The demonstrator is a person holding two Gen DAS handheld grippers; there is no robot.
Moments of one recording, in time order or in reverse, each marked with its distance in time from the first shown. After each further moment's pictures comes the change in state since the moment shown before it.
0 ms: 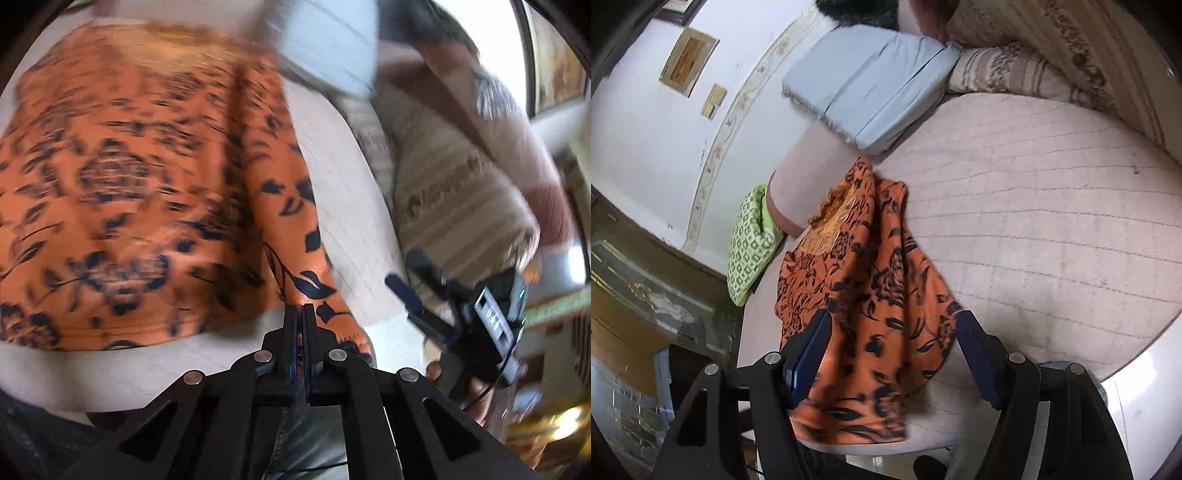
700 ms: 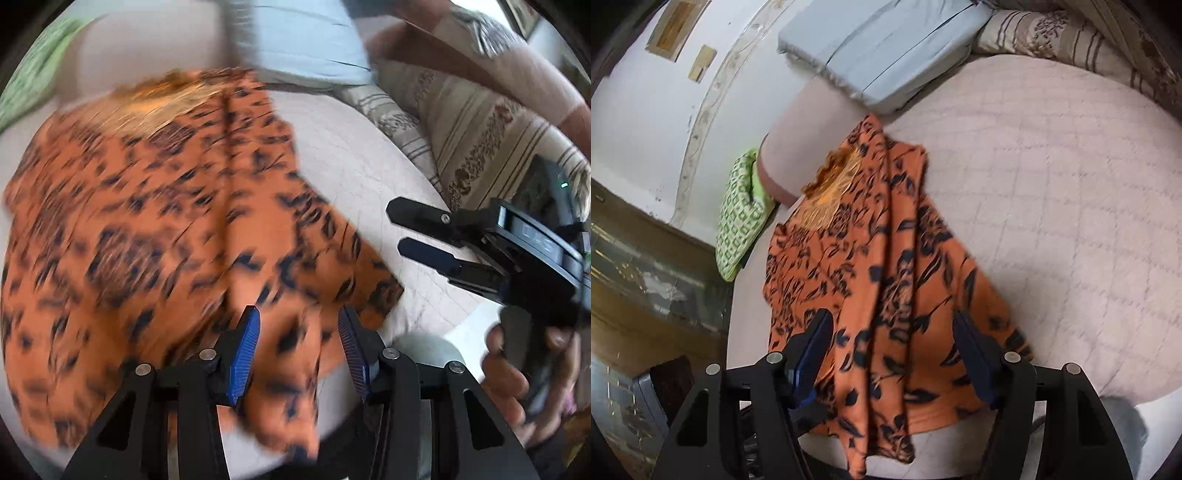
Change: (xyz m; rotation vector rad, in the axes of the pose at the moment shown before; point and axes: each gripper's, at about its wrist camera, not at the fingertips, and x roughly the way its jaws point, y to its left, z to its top) left arm 0.052 -0.043 0.016 0.339 -0.013 0.269; right arm 0.076 0.012 0.032 -0.016 0.116 -0.040
